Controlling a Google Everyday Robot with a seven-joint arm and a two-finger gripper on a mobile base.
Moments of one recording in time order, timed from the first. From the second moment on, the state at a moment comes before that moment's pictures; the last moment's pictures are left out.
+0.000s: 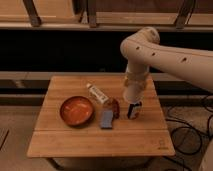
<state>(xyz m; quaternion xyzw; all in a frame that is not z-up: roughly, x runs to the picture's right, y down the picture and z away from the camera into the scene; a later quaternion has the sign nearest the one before) 0.155 -0.011 0.686 -0.09 0.24 0.78 0.57</state>
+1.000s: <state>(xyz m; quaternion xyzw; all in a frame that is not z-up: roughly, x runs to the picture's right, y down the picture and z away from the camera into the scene) 0.184 0.005 0.679 -0.09 0.15 0.84 0.51</state>
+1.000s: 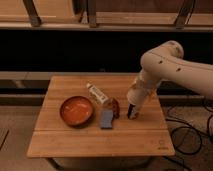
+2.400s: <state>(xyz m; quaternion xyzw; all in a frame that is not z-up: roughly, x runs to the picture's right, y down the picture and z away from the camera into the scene) 0.196 0.042 0.713 -0.13 0.17 0.85 0.49</state>
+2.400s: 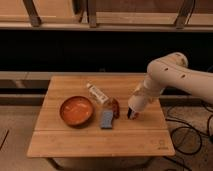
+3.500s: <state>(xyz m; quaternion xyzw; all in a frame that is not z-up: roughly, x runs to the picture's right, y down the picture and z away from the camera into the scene) 0.202 0.100 0.804 -0.17 0.21 0.83 0.50</state>
